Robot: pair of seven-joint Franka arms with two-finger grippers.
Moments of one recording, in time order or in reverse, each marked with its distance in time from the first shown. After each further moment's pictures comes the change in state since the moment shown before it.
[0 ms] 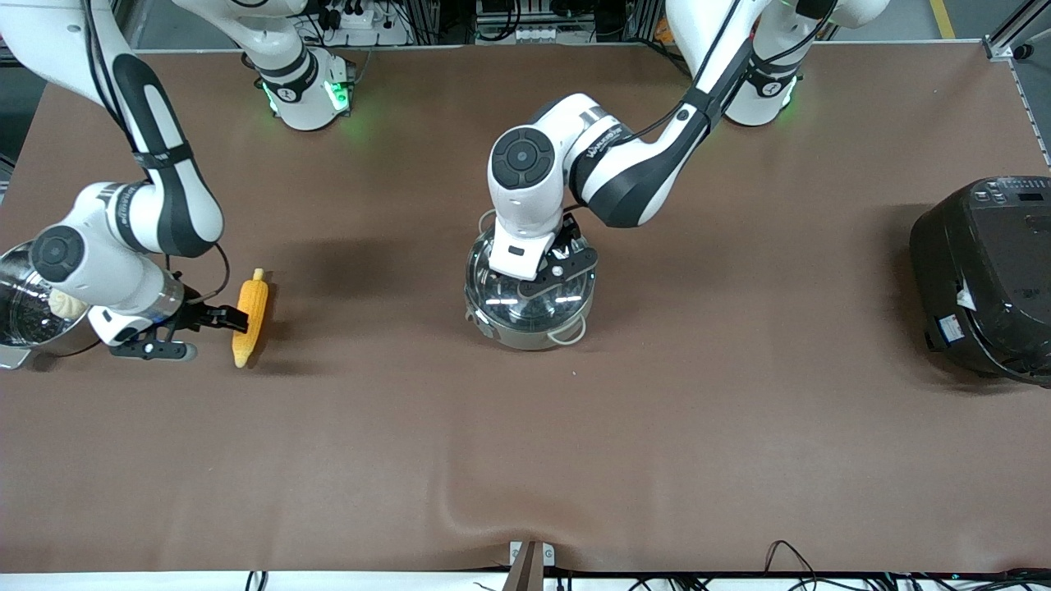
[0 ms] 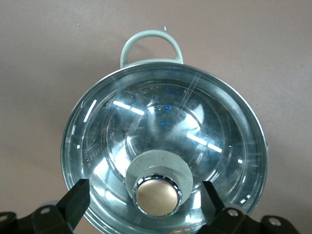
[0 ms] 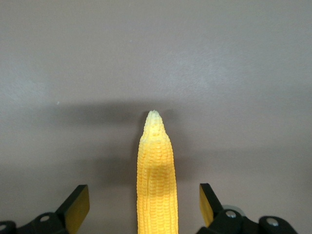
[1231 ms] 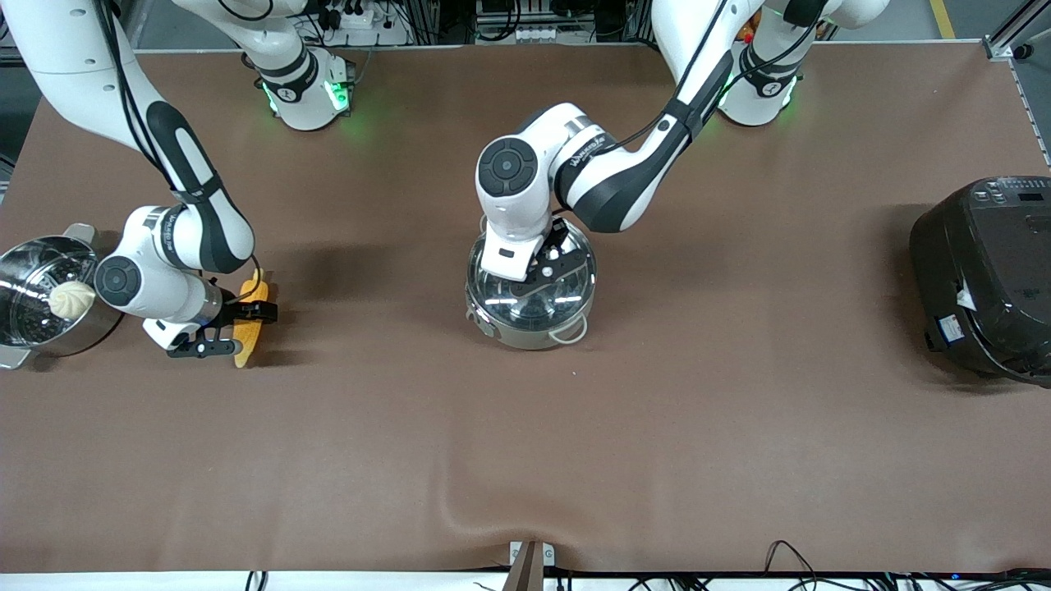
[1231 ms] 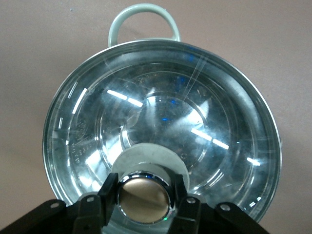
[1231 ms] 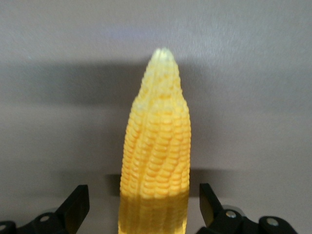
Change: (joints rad) left arm -0.030 0.043 0.006 0.005 0.000 0.008 -0.019; right arm -0.002 0.130 -0.004 -0.042 0.000 0.032 -0.093
